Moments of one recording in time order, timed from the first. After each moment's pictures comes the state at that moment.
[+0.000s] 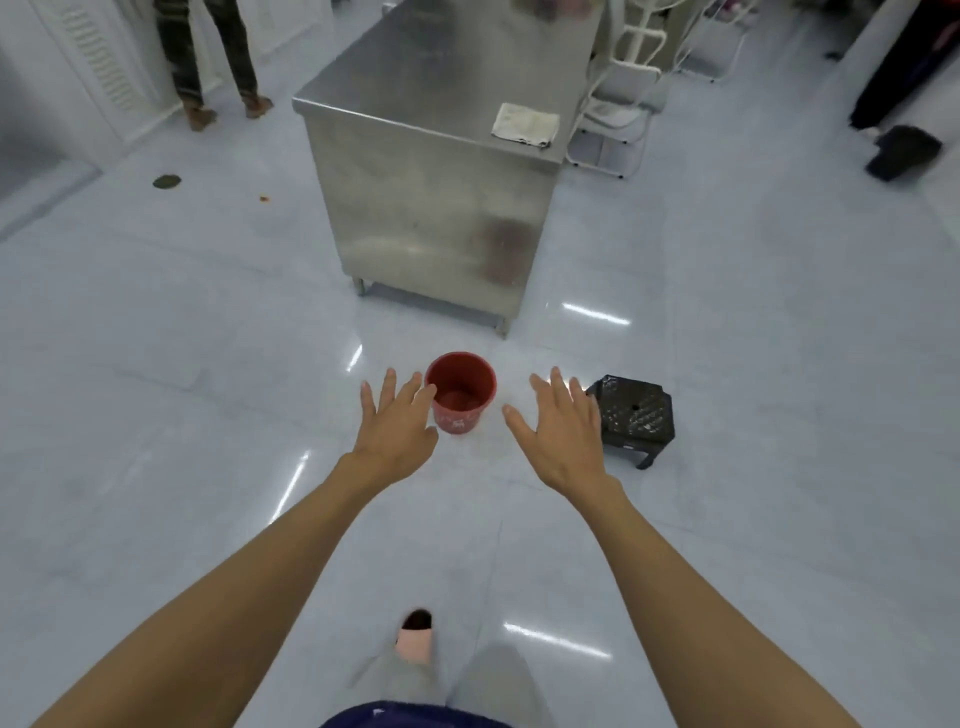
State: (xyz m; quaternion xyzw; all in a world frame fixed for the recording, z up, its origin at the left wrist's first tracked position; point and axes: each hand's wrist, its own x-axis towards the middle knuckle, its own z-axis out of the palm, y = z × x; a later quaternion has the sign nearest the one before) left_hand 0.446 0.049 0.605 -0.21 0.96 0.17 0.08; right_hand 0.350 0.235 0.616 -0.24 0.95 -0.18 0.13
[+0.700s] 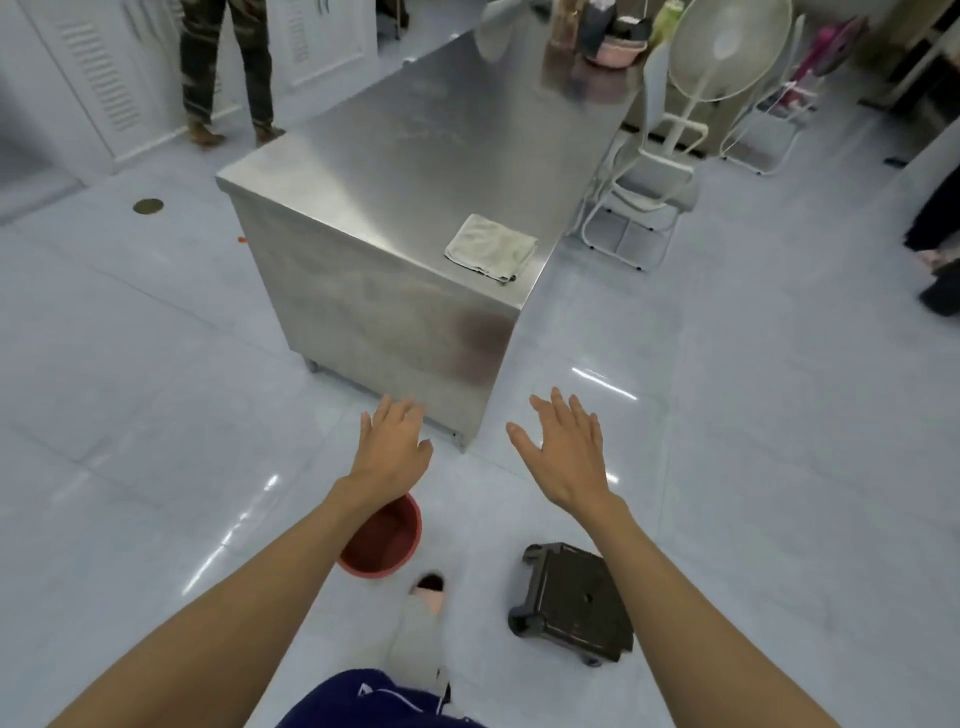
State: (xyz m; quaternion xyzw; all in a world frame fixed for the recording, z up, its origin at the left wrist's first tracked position) left_hand -0.013 -0.003 0.597 -0.30 0.91 0.28 0.02; right_hand -0.148 0.177 0.623 -0.32 0.92 -0.16 0.15
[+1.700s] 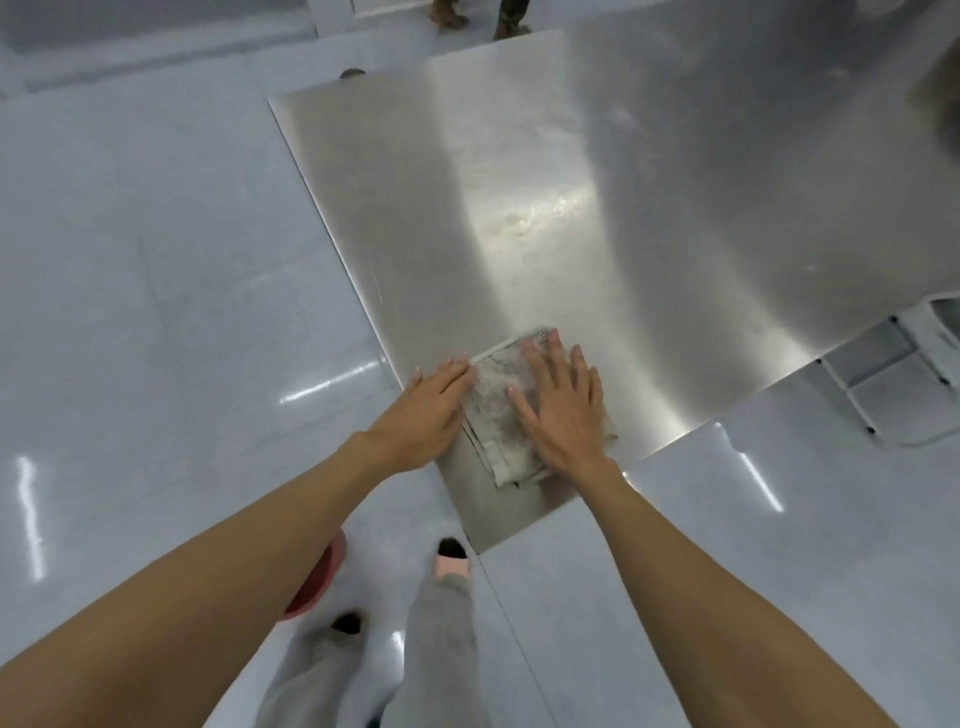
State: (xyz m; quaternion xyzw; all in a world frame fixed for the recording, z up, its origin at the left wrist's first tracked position) left_hand -0.401 -0.219 0.520 -0.43 0.84 0.33 0.01; right_hand -0.607 -0.172 0.499 -0.62 0.76 -0.05 0.18
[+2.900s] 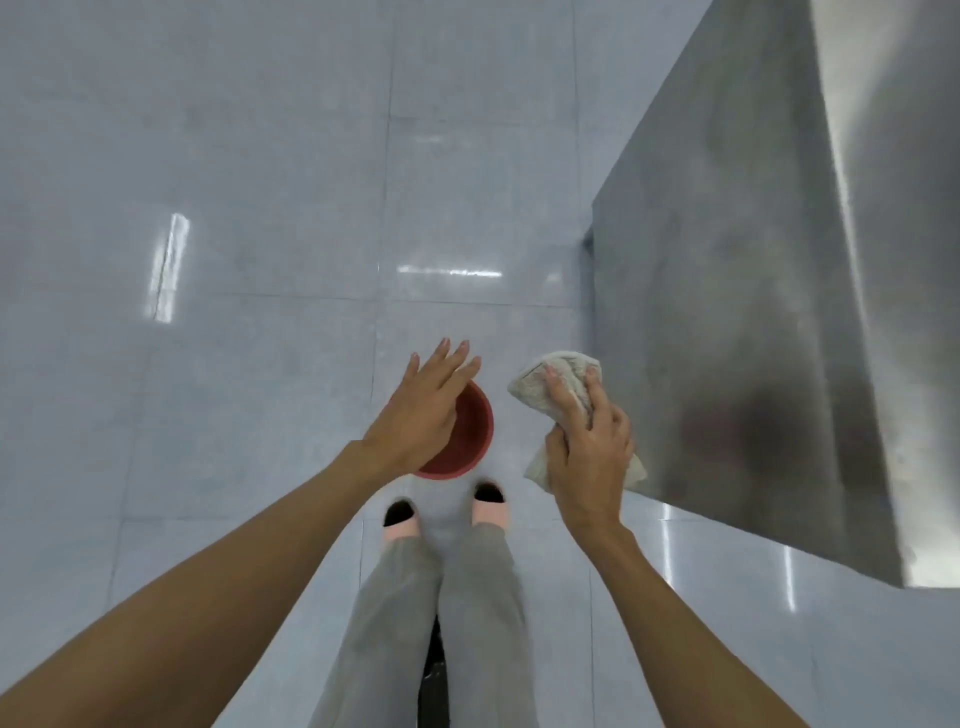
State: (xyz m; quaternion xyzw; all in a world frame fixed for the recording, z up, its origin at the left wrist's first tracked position) left_hand -0.056 -0.070 0.361 -0.63 0.72 0.29 -0.09; right_hand -0.266 -0.072 0.381 -0.71 0.66 -0.12 0.20
